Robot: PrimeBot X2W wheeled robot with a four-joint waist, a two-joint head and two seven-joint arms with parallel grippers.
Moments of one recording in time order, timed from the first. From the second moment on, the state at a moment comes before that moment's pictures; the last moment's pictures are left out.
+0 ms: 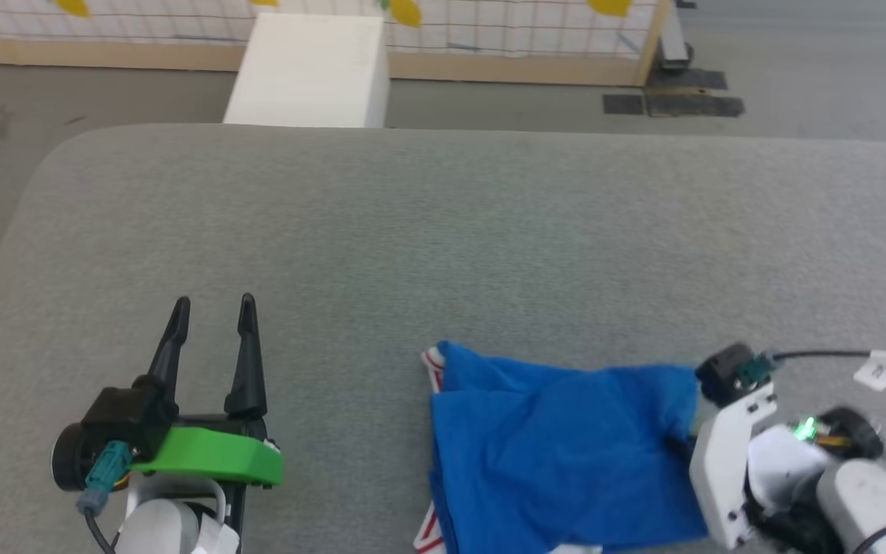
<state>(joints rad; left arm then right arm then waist) -0.08 0.07 0.02 0.05 -0.17 -0.10 -0.26 -0.17 -0.38 0.34 0.12 0.44 0.13 0.72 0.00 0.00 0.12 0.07</state>
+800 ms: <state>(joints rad) -0.23 0.17 0.00 -0.11 -0.13 -0.10 -0.17 -0.42 -0.70 -0.01 0.27 0.43 0.13 0.62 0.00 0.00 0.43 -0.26</state>
